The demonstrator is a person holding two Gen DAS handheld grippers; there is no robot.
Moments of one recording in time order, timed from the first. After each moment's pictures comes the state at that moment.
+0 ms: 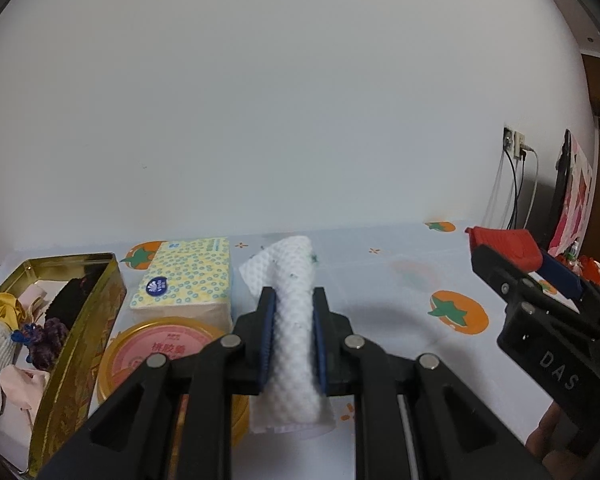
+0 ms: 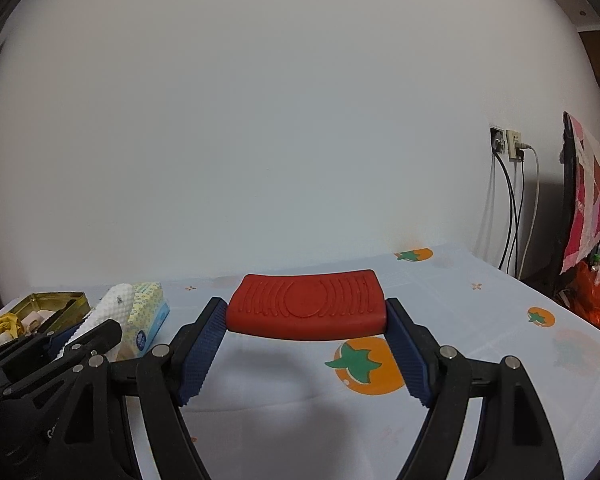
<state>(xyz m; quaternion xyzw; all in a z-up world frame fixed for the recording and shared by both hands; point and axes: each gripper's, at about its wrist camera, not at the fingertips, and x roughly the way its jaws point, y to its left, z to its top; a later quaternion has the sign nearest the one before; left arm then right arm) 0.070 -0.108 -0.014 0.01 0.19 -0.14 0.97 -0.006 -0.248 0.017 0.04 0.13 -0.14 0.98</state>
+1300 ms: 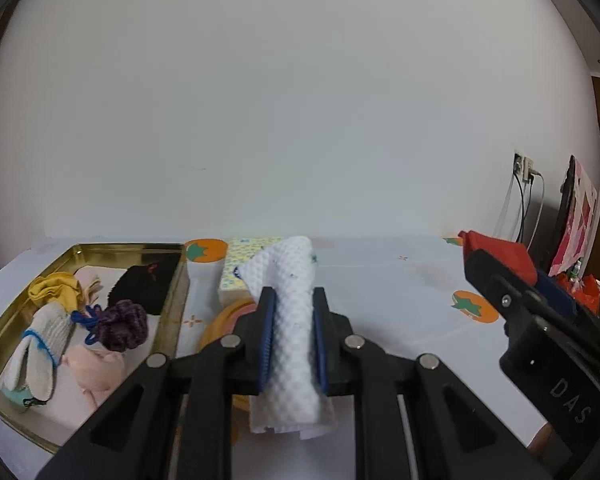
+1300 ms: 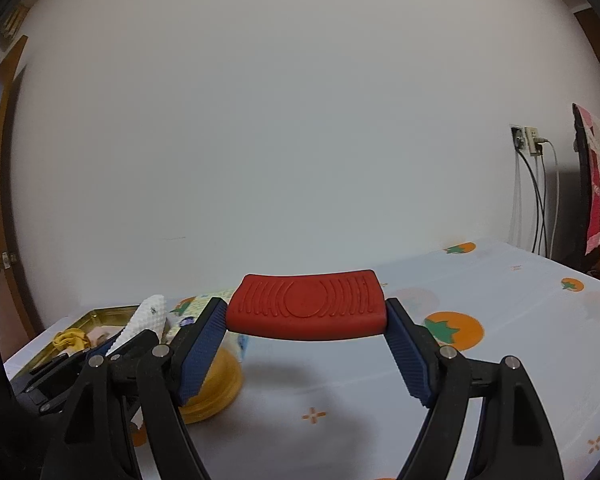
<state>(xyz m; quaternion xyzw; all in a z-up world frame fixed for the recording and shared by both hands) 0.034 -0.030 -0.012 -0.02 0.17 -0.12 0.98 -0.037 -0.151 0.019 0.08 0.09 -0.08 0.99</state>
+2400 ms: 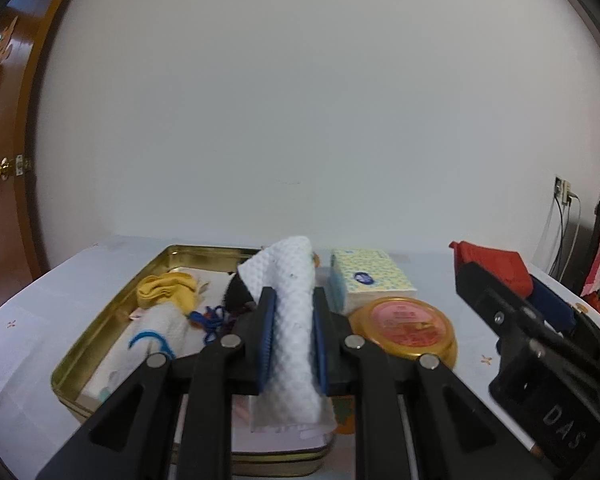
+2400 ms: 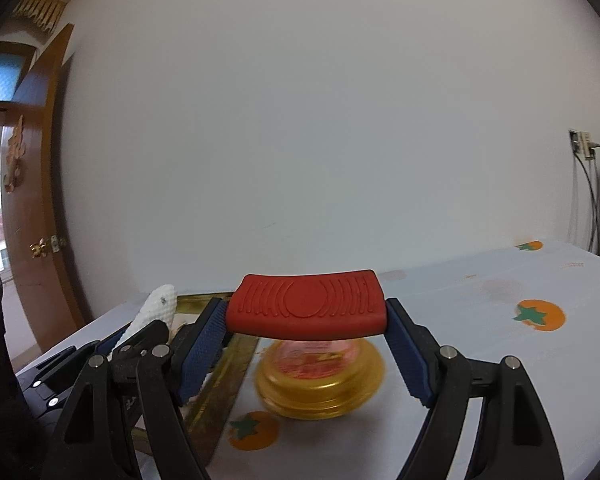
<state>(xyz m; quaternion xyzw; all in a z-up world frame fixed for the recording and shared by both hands) 0.011 0.074 -0.009 -0.04 0.14 -0.03 0.99 -0.017 -0.068 0.017 0.07 0.09 0.01 0.99</state>
